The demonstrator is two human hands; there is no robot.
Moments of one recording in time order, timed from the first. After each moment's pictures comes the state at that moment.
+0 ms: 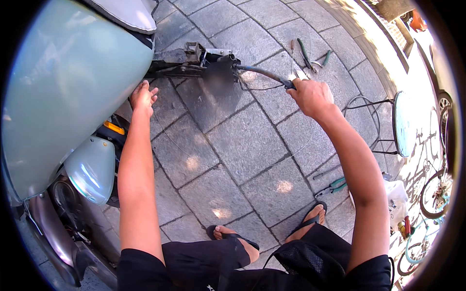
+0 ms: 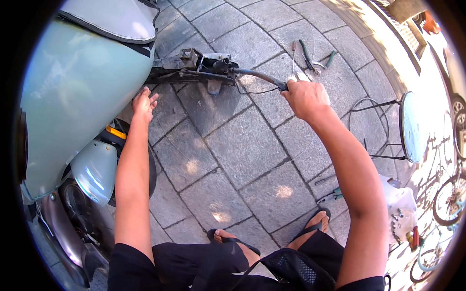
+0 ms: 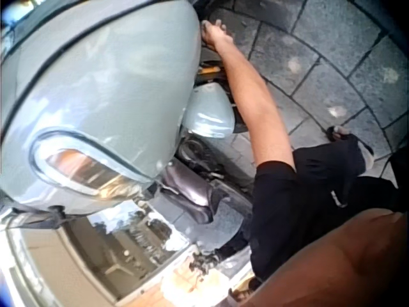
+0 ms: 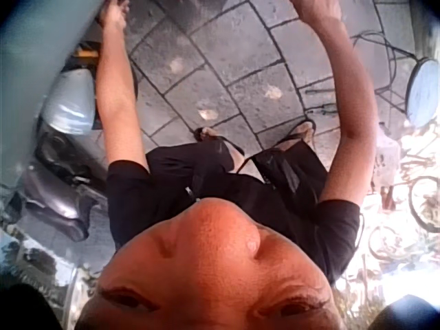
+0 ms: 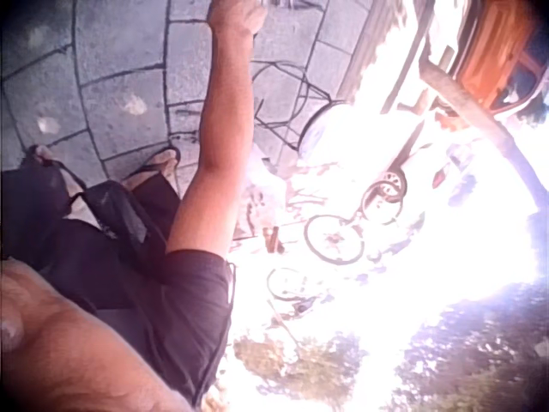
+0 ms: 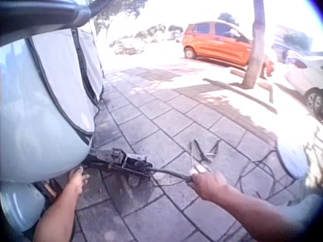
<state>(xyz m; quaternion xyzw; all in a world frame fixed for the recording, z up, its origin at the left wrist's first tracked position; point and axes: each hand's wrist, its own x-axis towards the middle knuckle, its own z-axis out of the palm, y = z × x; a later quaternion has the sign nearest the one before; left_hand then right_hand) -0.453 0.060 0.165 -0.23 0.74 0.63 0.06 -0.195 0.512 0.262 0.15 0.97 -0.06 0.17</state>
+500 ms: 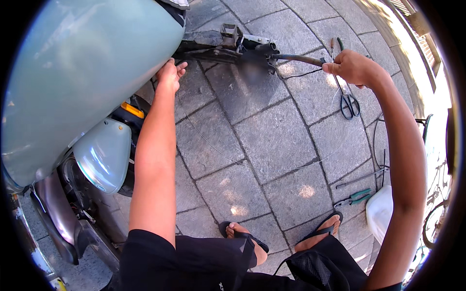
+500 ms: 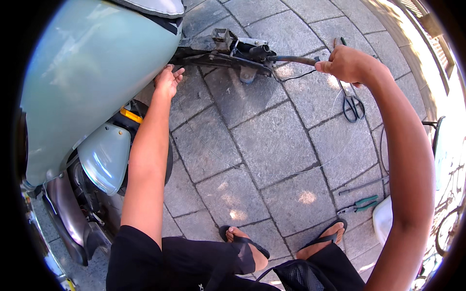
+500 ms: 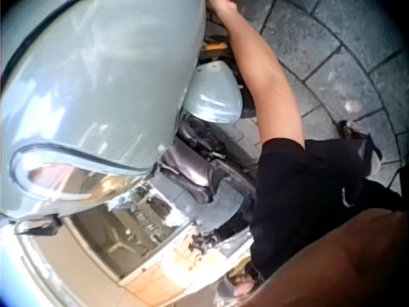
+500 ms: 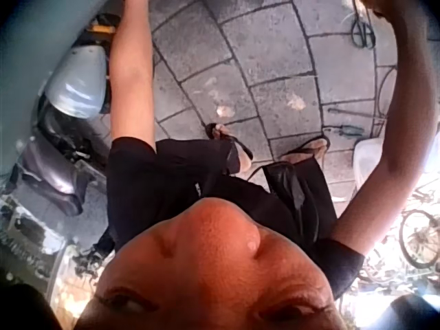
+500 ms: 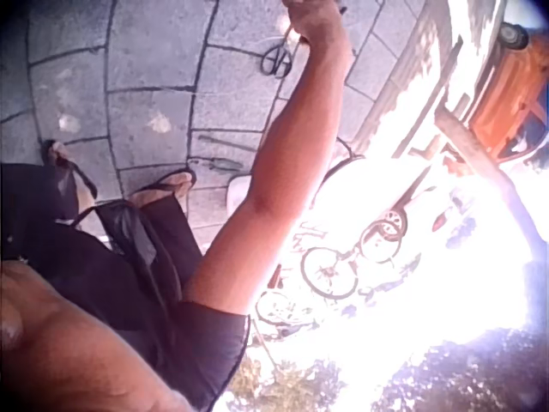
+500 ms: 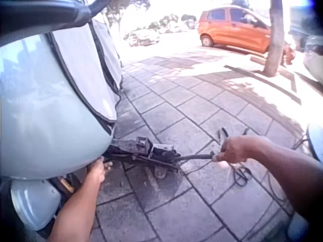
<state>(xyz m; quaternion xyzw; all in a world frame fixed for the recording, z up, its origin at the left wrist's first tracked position) -0.494 0.062 0.137 -0.22 0.70 0.68 0.04 -0.274 0.525 0.295 0.18 0.94 -0.12 0.25</state>
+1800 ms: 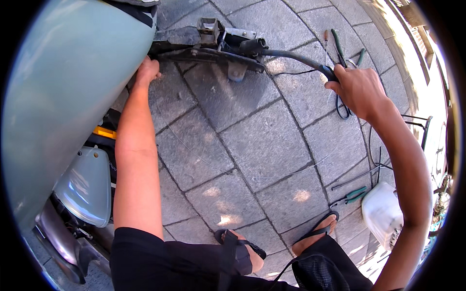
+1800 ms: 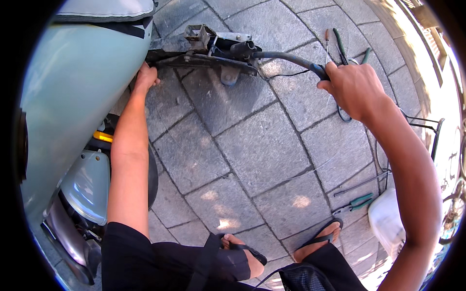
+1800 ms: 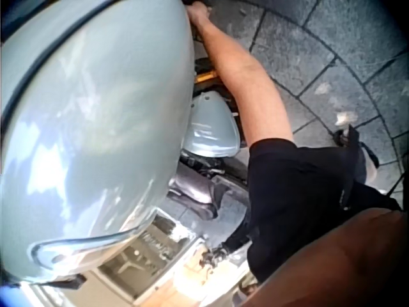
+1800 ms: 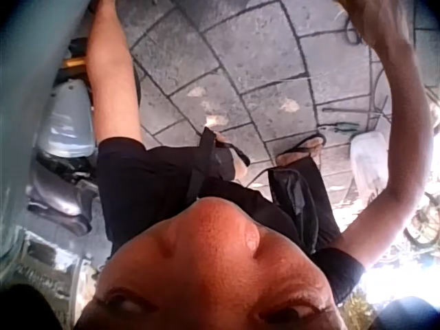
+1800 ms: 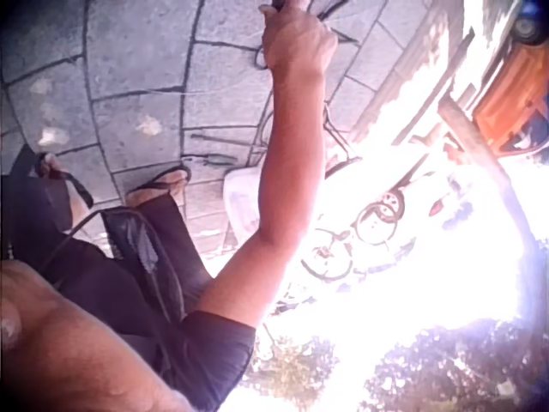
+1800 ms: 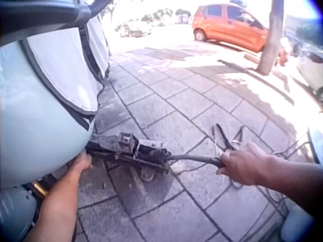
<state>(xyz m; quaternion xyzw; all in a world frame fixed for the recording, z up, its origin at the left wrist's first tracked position) -0.561 0.046 0.094 -0.05 0.95 0.29 0.06 -0.248 0.518 0.274 0.04 0.98 0.08 0.20</state>
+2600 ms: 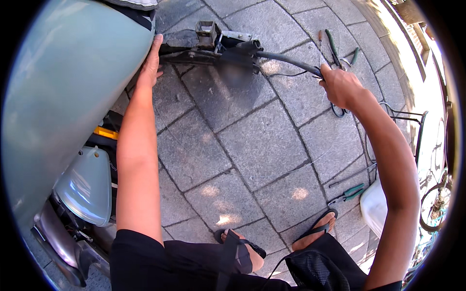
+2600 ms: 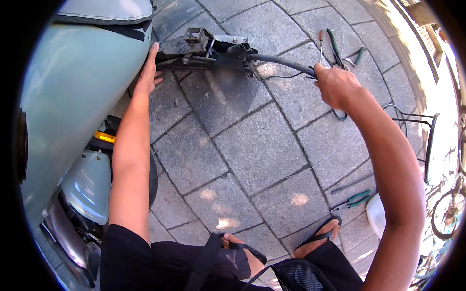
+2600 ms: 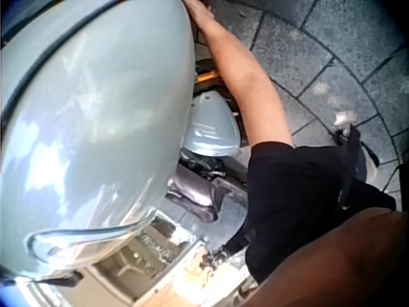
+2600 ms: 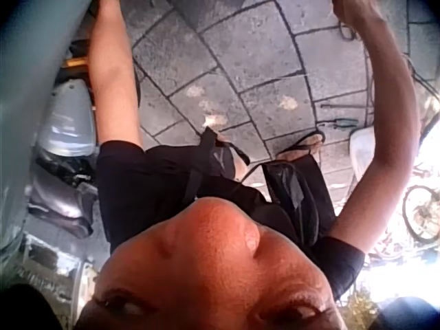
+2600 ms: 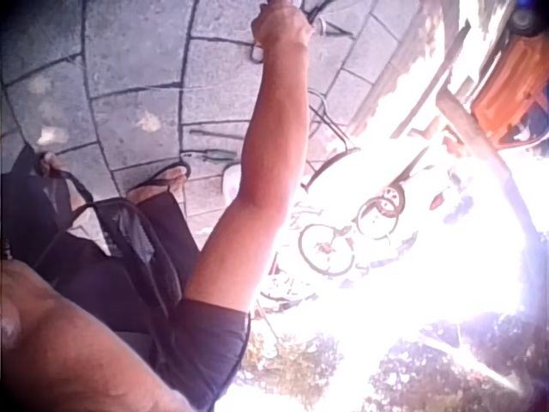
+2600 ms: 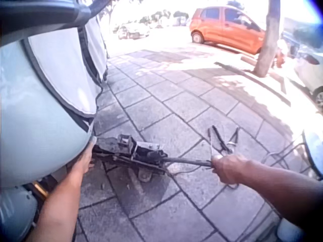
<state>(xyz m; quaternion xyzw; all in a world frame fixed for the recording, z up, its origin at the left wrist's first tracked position) -0.533 0.095 0.144 -0.13 0.82 0.53 0.16 -0.258 0.539 0.223 0.08 0.96 0.00 0.26</state>
